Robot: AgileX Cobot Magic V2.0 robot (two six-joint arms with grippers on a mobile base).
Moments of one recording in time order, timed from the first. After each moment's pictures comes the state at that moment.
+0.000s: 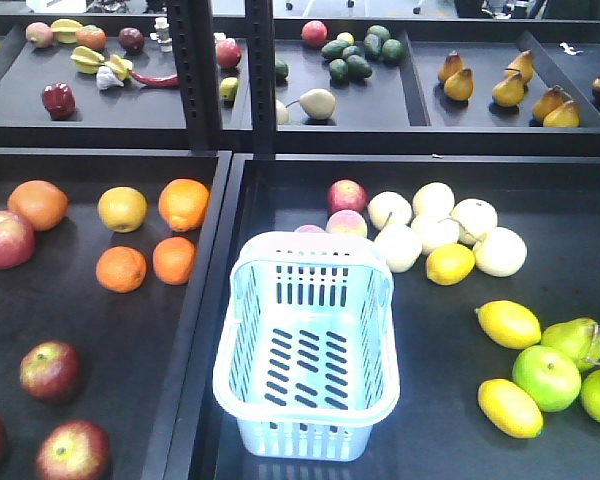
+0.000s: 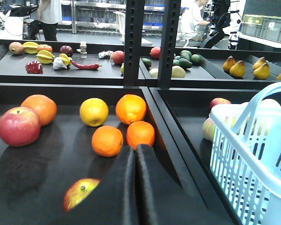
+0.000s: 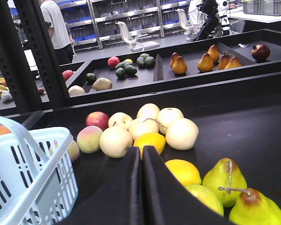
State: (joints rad) left arm -0.08 -0.01 0.03 -0.01 0.15 -0.08; right arm -0.02 -0.01 0.03 0.00 0.14 0.13
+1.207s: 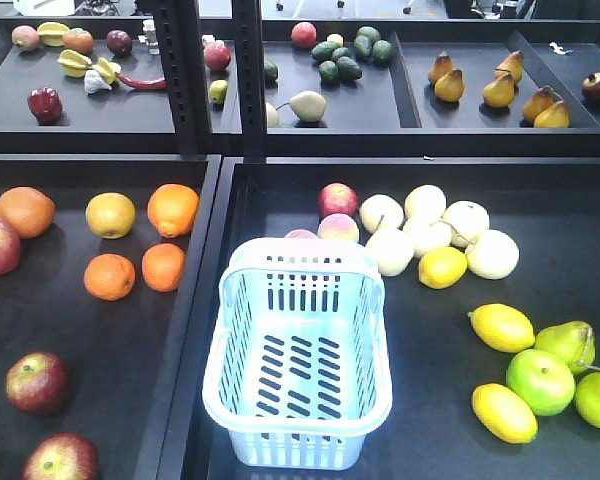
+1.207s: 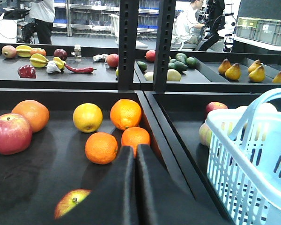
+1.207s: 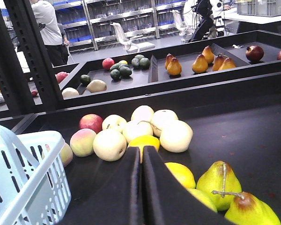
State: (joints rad) left arm -0.08 -0.01 0.03 -0.01 0.14 -0.08; right arm -0.02 -0.01 0.03 0.00 0.14 0.13
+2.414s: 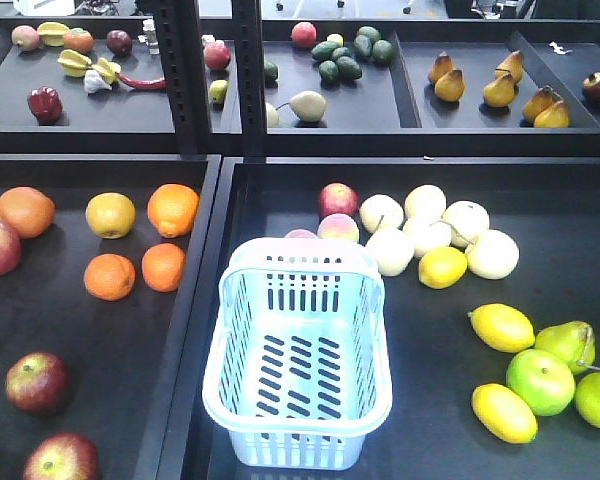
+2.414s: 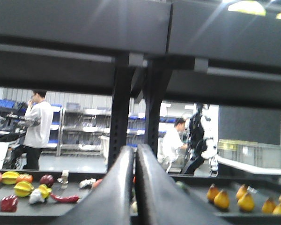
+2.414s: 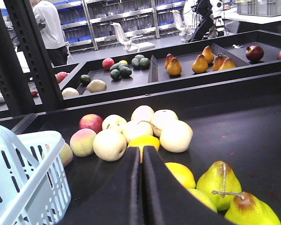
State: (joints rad) left arm -0.08 -0.01 0.03 -0.01 -0.37 -0.12; right arm -0.02 -0.01 0.03 0.00 0.14 0.13
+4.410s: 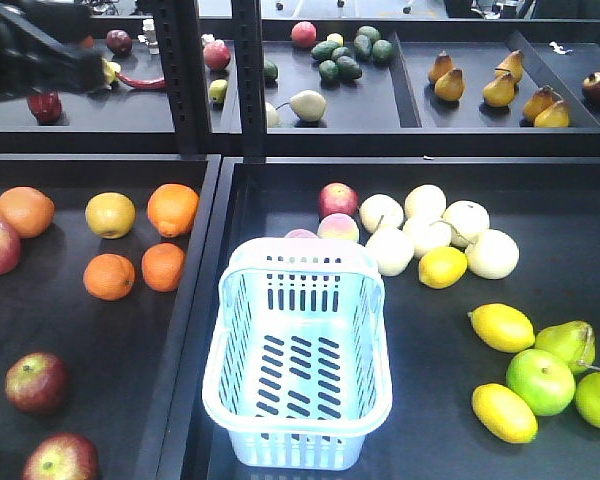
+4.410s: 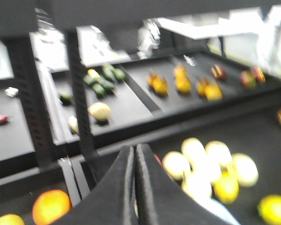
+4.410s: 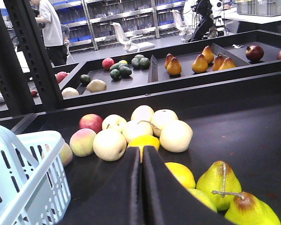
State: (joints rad) left arm -0.36 1.17 -1.26 -0.16 0.38 0.17; right arm -0.02 -0.01 0.03 0.00 0.14 0.13
